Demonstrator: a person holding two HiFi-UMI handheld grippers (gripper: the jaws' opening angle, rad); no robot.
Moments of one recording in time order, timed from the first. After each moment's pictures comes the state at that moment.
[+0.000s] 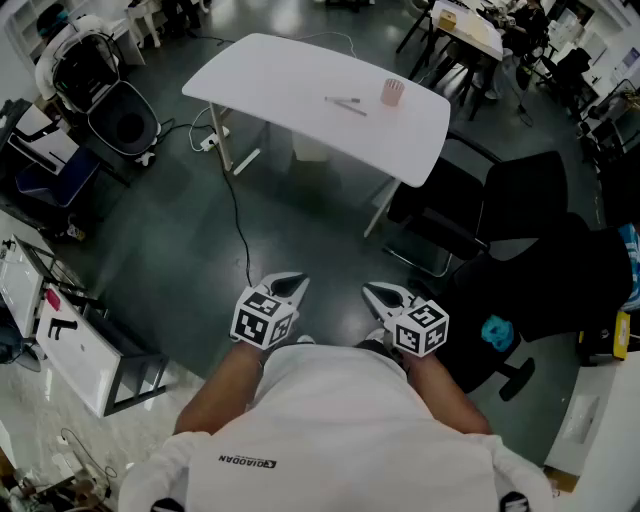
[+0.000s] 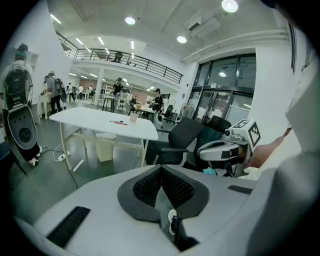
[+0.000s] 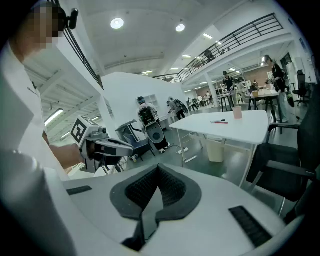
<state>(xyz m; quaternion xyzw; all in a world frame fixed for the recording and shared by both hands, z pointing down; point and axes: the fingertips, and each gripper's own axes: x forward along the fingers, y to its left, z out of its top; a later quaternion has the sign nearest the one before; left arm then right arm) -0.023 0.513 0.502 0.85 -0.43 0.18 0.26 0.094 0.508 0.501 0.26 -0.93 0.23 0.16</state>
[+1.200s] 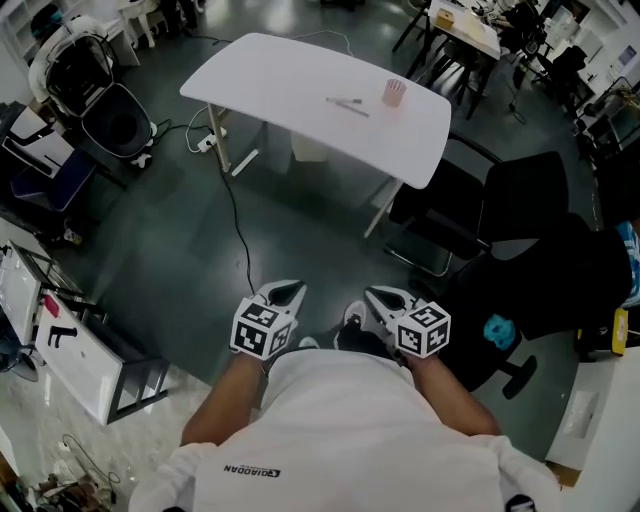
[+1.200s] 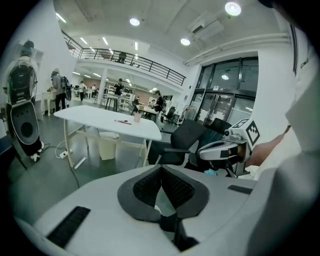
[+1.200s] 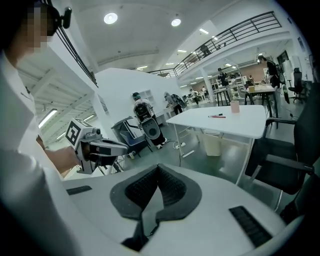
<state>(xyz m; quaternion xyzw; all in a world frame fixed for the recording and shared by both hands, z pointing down) -0.054 0.519 0.510 0.84 -0.43 0.17 0.27 0.074 0.507 0.512 0.28 -0.91 0.26 0.18</state>
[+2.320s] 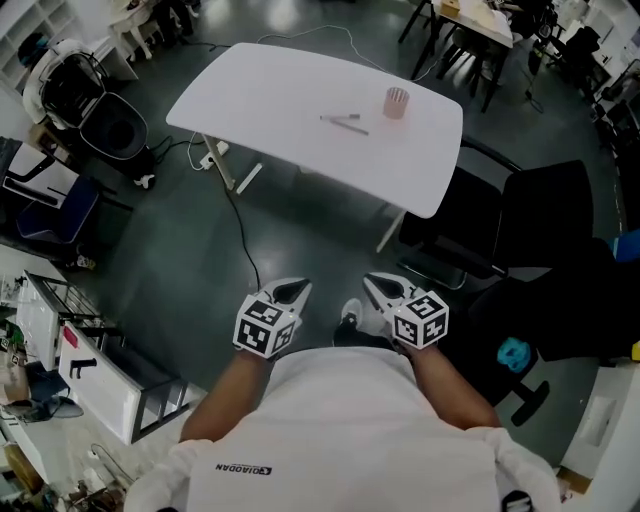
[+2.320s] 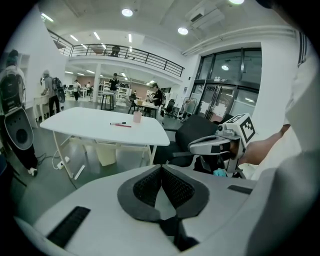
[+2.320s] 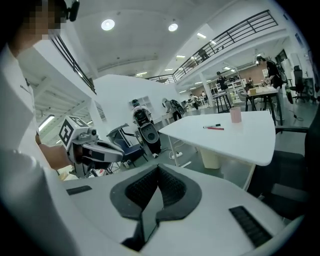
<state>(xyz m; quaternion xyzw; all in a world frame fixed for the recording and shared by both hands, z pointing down) -0.033 0.346 0.508 0.84 -0.41 0.22 0.27 0.075 0.317 0.514 0.28 -0.92 0.25 0.15</state>
